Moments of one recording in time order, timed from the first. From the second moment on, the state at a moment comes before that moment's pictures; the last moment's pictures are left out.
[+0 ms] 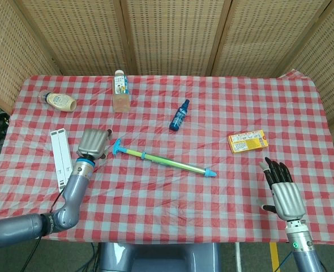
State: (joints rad) left arm -0.85 -1.57 -0.34 -1.51 0.58 1.02 0.93; right arm 0.17 -1.36 0.06 -1.51 -1.53 1.43 -0.07
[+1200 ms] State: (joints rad) left arm -1.06 -1.78 -0.23 -1.14 0.46 0.85 0.89; right arm 0.17 -1.35 0.07 -1.49 -1.50 1.42 -0.02
